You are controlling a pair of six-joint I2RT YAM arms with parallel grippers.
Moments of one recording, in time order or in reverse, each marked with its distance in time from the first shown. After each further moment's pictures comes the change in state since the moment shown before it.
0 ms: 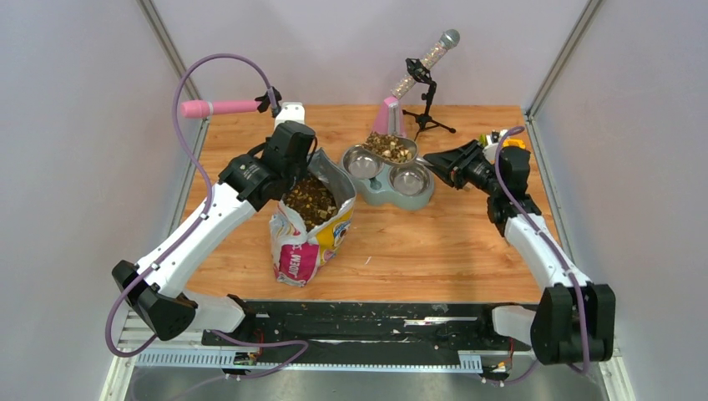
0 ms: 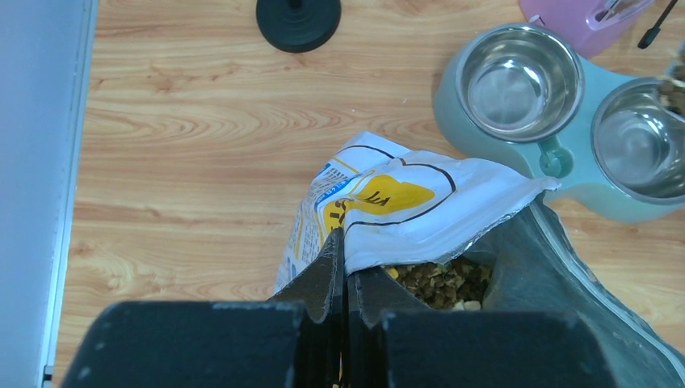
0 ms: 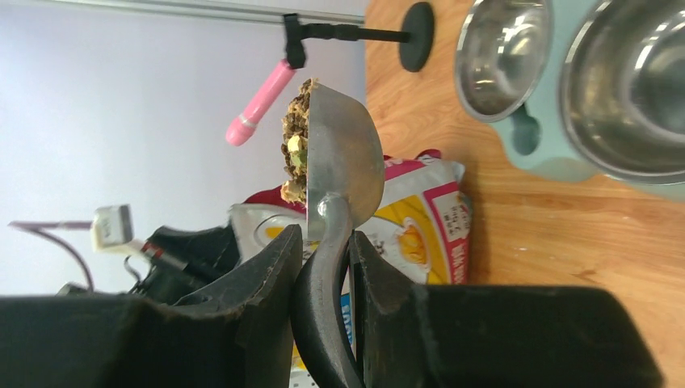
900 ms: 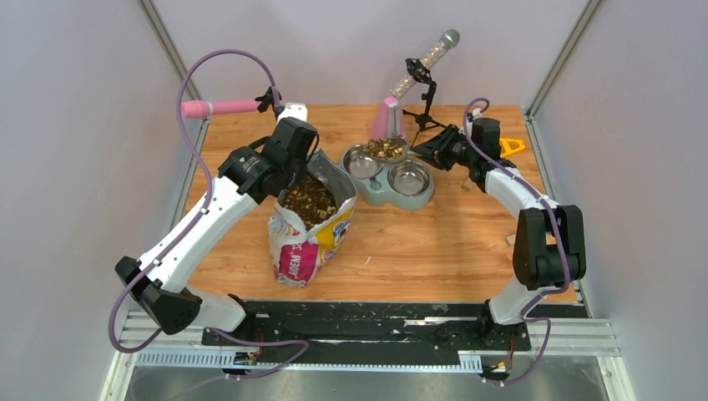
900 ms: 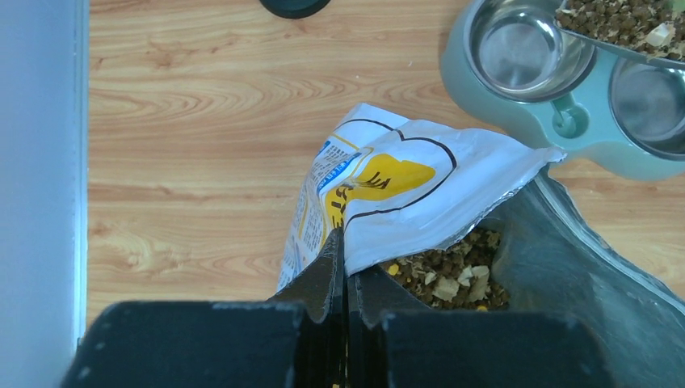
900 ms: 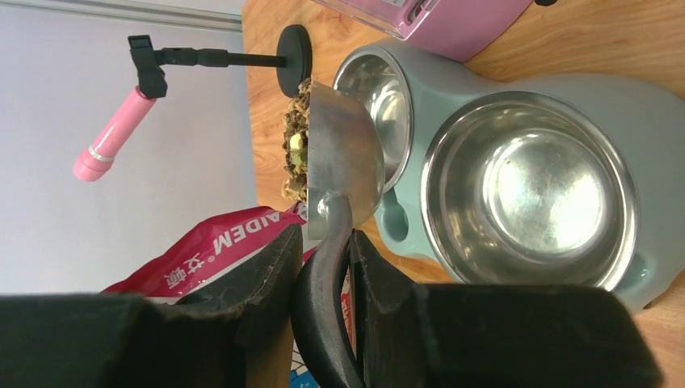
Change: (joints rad) left arm 0.002 0.027 0.071 -0.130 0.050 0.006; right arm 0.023 0.498 0.325 -0.138 0.061 -0.326
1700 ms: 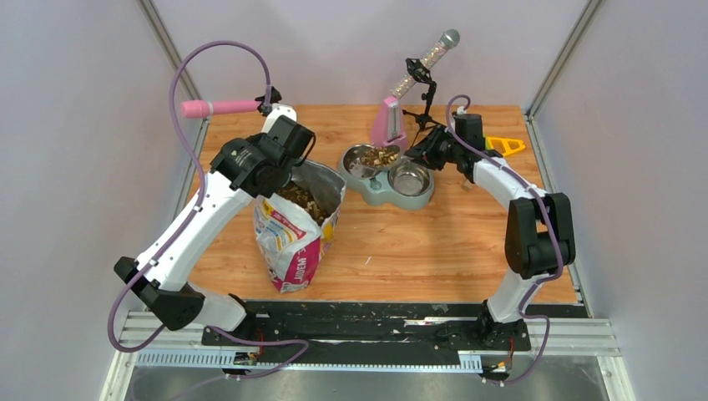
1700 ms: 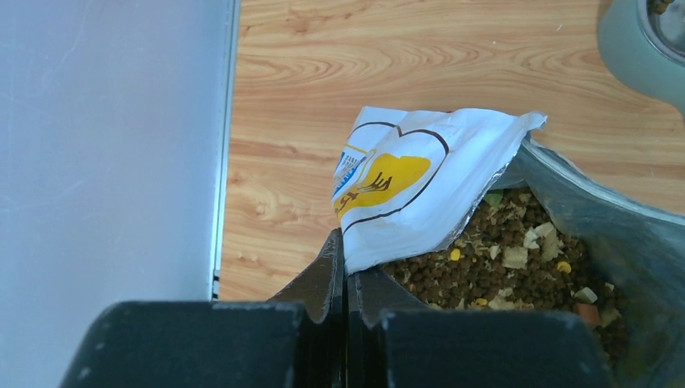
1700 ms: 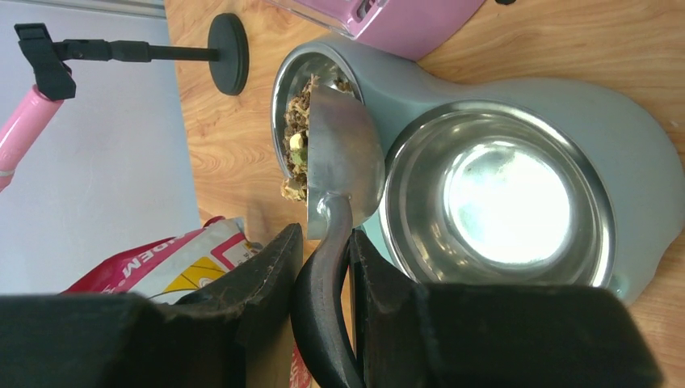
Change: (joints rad) left arm 0.000 0.043 0.152 -0.305 -0.217 0.027; right arm 0.072 0.097 0.122 -0.165 0.117 -0.121
